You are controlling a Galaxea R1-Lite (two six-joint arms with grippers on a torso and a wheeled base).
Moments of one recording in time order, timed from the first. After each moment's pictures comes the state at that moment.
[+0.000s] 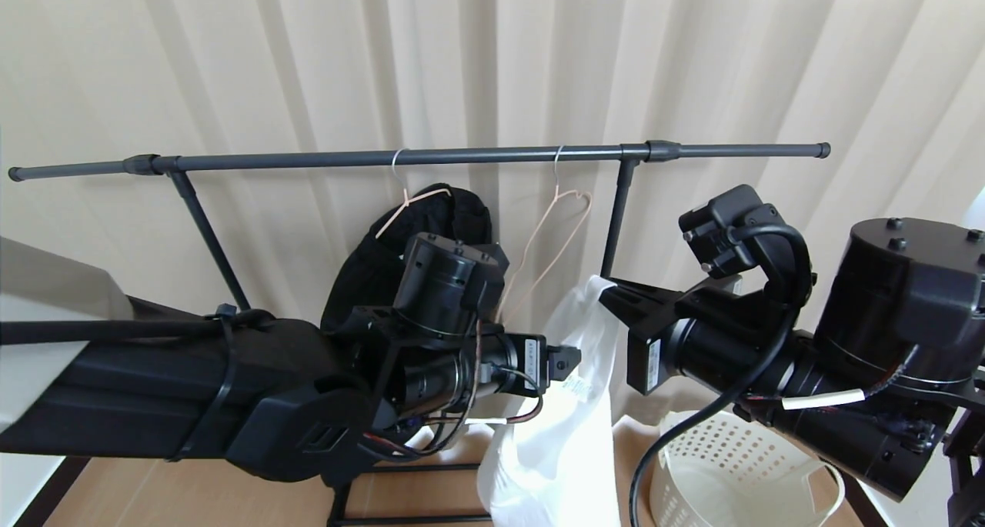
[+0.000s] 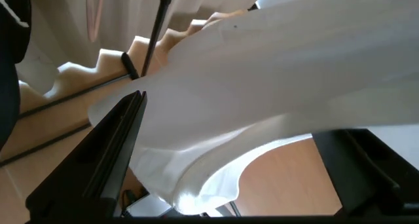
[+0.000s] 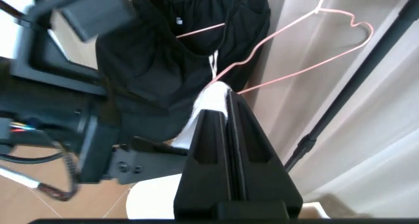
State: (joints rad) left arm -0.79 1.91 -1.07 -0.31 0.04 -0.41; right arm 0.81 1.57 -0.69 -0.74 -0.25 -0.01
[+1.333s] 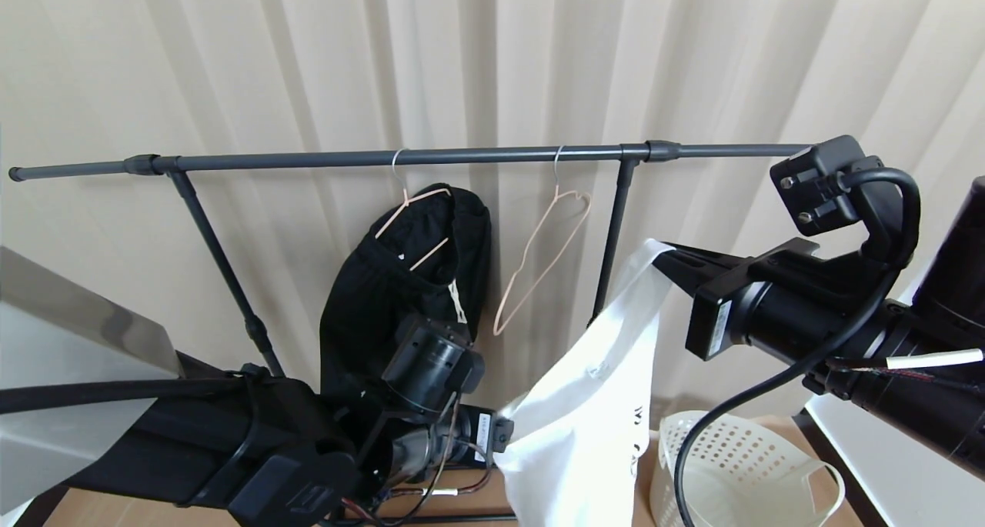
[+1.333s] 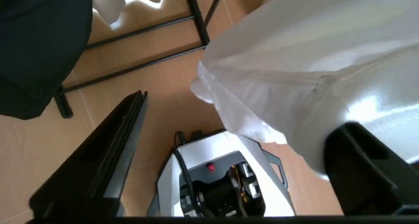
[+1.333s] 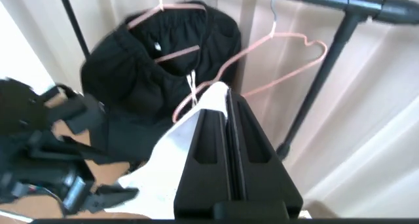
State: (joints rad) left arm -0.77 1.94 -0.86 -0.28 0.19 -0.40; right arm 0.74 1.46 -0.69 -0.69 -0.26 -0.01
